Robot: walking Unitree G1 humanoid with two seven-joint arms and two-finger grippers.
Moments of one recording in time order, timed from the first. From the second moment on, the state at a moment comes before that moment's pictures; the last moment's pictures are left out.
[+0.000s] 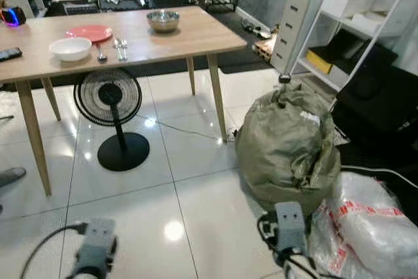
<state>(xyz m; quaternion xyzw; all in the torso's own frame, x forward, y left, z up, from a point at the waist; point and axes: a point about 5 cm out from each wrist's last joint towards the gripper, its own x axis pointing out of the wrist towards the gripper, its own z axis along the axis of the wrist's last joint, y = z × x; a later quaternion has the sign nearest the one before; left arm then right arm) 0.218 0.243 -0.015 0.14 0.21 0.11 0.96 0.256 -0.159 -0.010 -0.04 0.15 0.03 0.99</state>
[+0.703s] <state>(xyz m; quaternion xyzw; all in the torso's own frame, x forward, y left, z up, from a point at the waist) 0.231 0.221 -0.007 0.14 0.17 0.09 0.97 0.260 -0.164 -0.005 -0.05 0.13 0.03 0.99</state>
